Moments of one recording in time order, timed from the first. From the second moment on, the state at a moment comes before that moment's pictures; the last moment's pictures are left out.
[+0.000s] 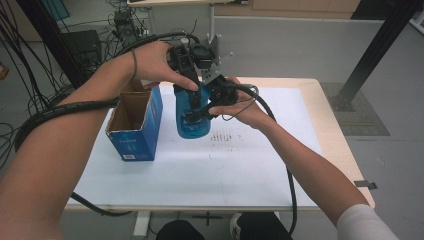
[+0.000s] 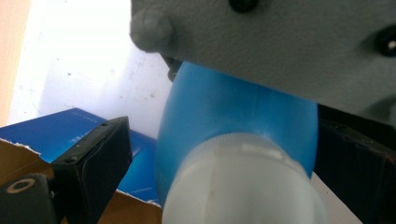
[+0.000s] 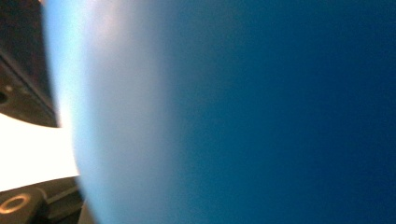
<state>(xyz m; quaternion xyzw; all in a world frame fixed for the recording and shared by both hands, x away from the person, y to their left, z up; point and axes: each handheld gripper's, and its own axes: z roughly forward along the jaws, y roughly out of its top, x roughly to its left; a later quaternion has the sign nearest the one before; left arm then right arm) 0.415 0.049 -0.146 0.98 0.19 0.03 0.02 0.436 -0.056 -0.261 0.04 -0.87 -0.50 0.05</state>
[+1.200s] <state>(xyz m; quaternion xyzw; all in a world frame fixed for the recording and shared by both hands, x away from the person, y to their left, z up) 0.415 0.045 -0.151 0.98 0.18 0.01 0.00 0.432 -0.058 -0.260 0.05 -0.87 -0.49 0.05</state>
